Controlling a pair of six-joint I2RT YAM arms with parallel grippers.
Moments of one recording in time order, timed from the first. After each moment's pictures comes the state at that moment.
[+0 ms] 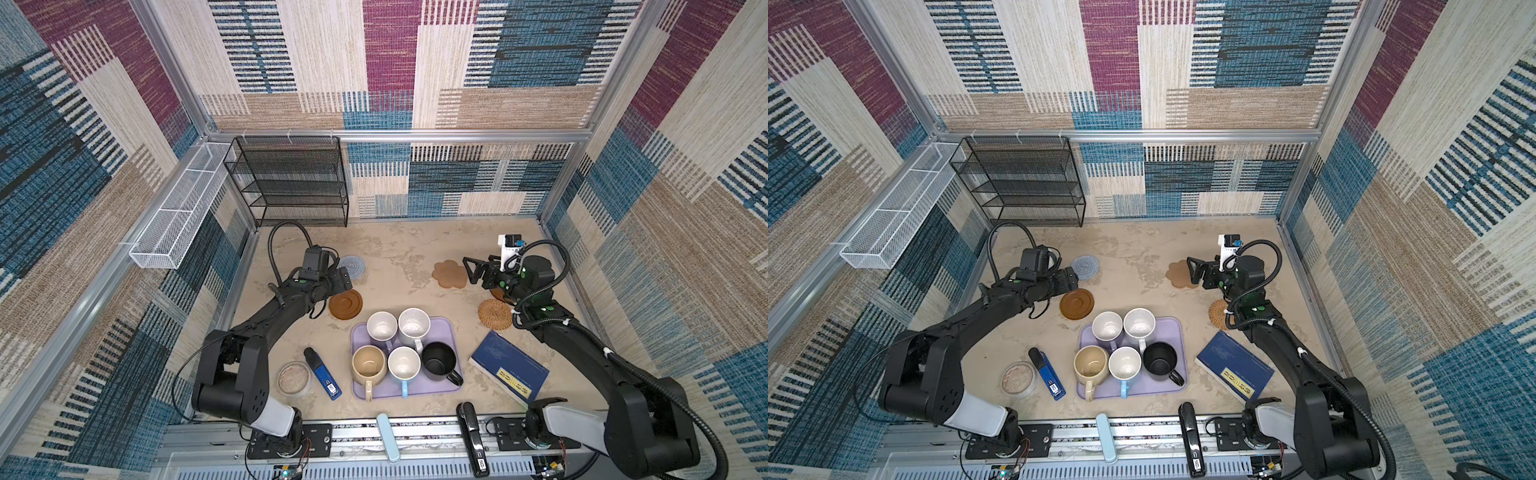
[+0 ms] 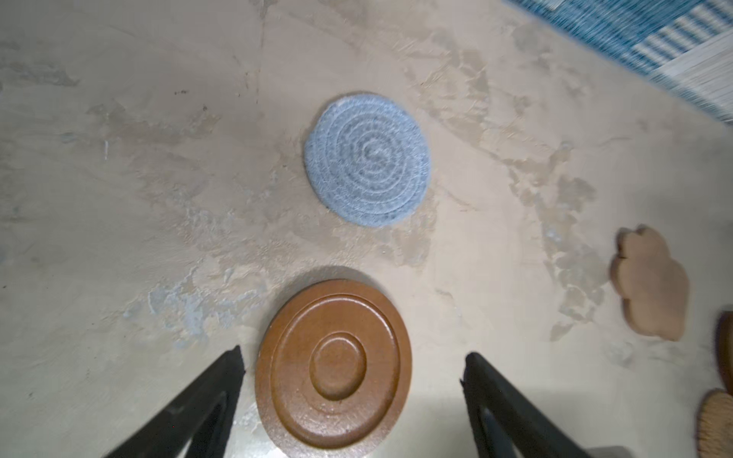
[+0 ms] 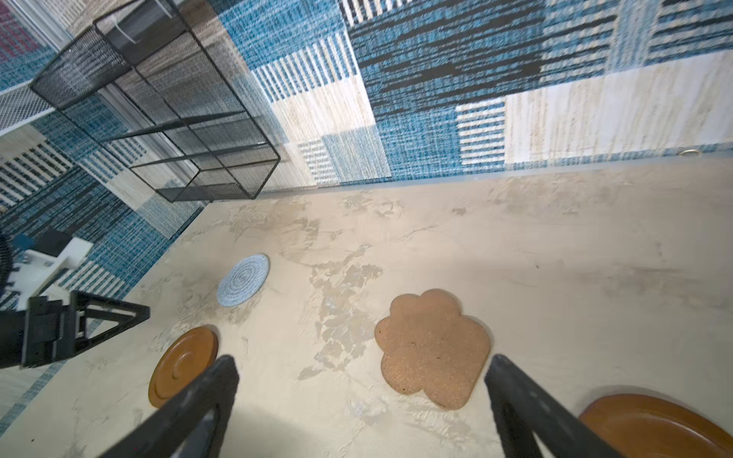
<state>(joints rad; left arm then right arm) -0.22 1.57 1.00 -0.32 -0.02 -0.47 0.16 1.22 0.68 0.25 -0.32 0.29</state>
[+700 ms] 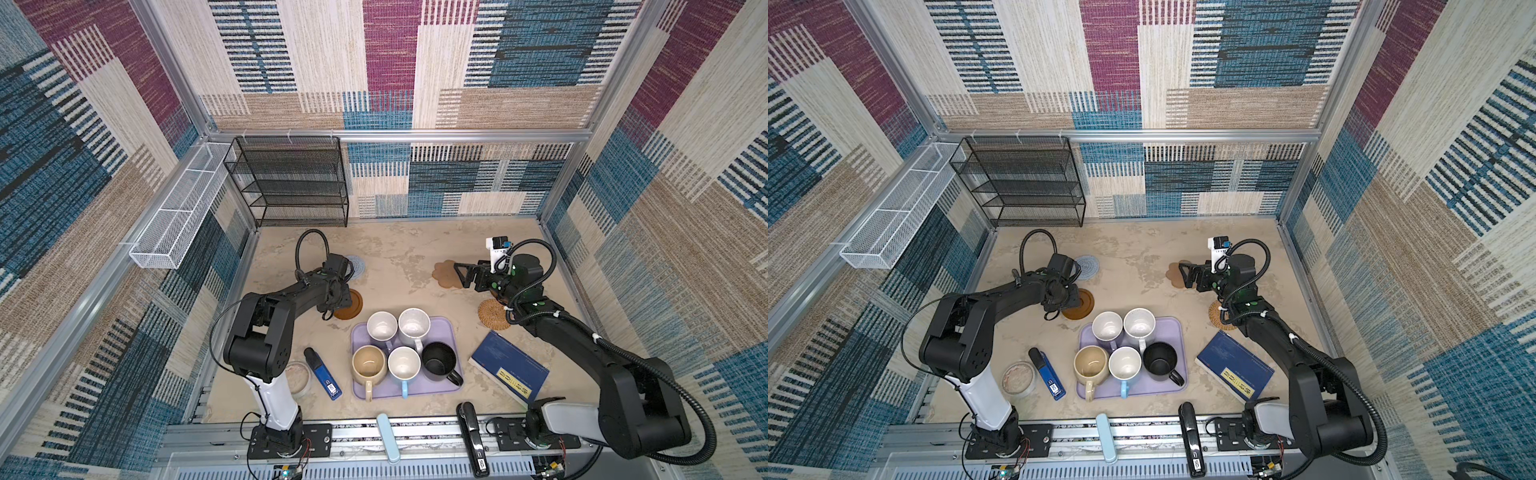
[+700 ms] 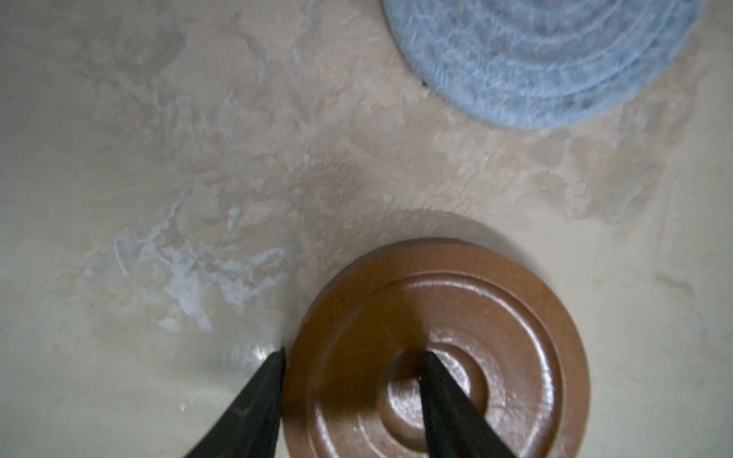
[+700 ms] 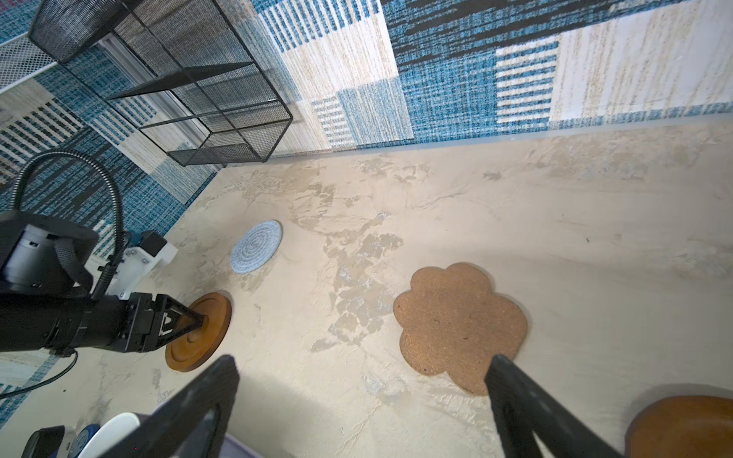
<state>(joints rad) -0.28 1.83 1.12 -0.49 -0.17 -0.46 0.18 1.32 0.72 0.23 -0.42 0.27</state>
